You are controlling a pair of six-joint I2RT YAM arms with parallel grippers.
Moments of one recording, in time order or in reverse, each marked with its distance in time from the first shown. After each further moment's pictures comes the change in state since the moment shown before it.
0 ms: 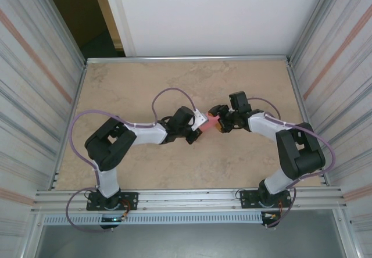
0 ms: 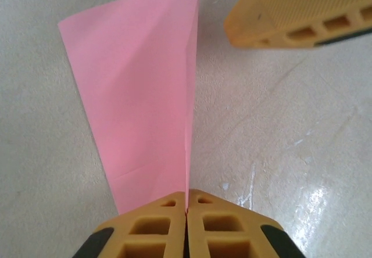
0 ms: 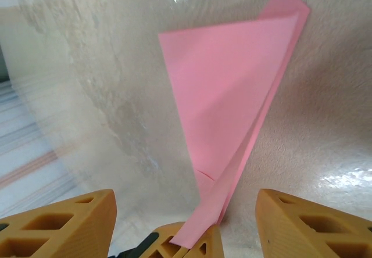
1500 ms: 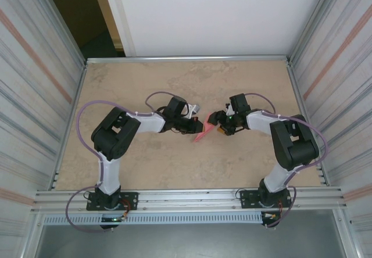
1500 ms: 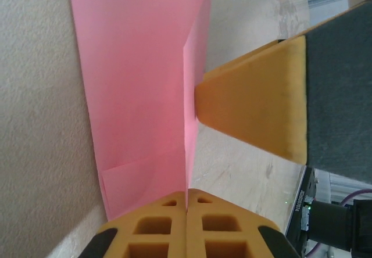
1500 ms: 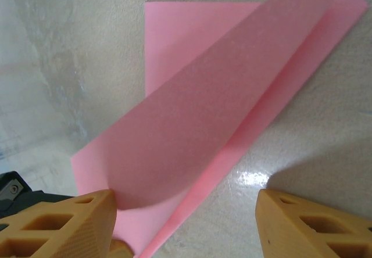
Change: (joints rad) left arm 0.146 0.130 0.105 0.011 0.526 -0.712; right arm -0.033 0.124 0.015 -0.040 -0.101 -0.477
